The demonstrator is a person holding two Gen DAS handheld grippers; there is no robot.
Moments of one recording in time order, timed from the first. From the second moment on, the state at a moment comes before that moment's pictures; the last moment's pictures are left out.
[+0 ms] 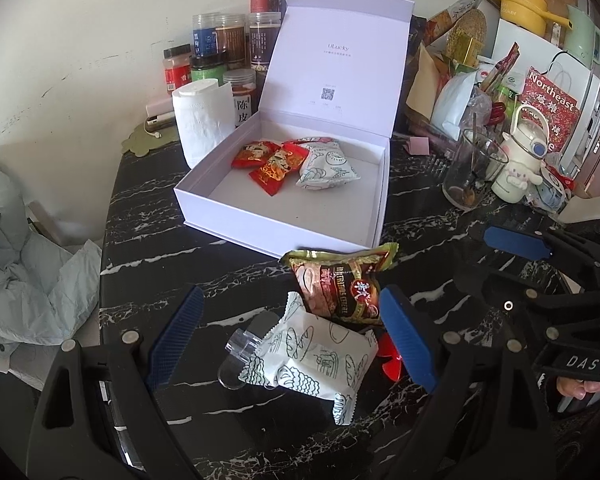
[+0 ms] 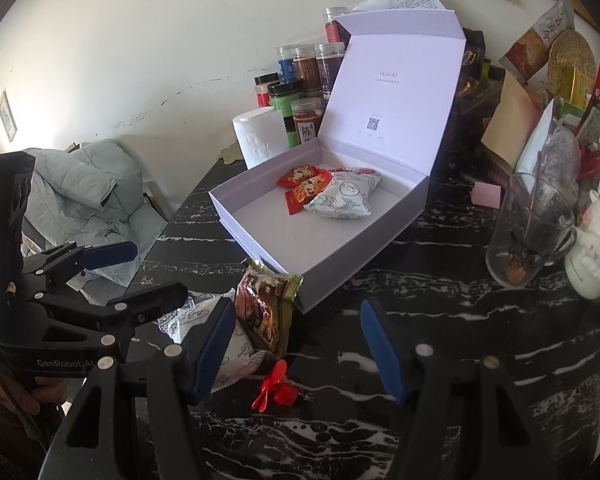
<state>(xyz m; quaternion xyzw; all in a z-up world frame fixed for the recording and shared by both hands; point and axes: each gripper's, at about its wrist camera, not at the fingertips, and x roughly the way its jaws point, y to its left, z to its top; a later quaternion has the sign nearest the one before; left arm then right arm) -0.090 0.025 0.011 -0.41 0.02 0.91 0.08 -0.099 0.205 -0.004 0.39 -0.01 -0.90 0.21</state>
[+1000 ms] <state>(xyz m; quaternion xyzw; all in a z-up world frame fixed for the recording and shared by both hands) -0.086 0.035 -0.057 -0.48 0.02 0.87 0.13 -0.085 0.202 -0.067 0.44 -0.02 -0.86 0.24</state>
